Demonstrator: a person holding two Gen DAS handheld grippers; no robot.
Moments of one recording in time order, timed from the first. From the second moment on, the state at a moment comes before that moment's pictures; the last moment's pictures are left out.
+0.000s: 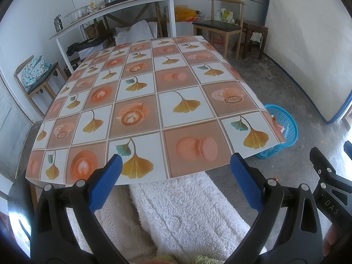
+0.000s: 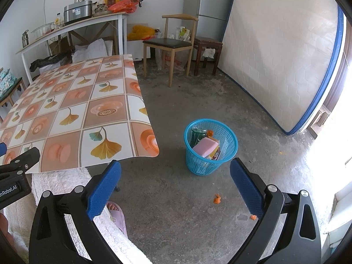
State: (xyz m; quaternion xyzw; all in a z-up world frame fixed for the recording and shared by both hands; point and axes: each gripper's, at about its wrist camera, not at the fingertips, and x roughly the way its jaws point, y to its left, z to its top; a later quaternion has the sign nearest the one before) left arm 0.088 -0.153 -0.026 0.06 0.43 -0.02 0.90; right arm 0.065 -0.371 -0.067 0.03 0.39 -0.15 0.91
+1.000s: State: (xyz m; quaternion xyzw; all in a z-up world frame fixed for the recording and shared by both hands) left arm 0.089 -0.153 -0.026 0.06 0.43 -0.02 0.90; right arm 0.066 -0.370 -0.066 0.03 0.39 -0.15 0.91
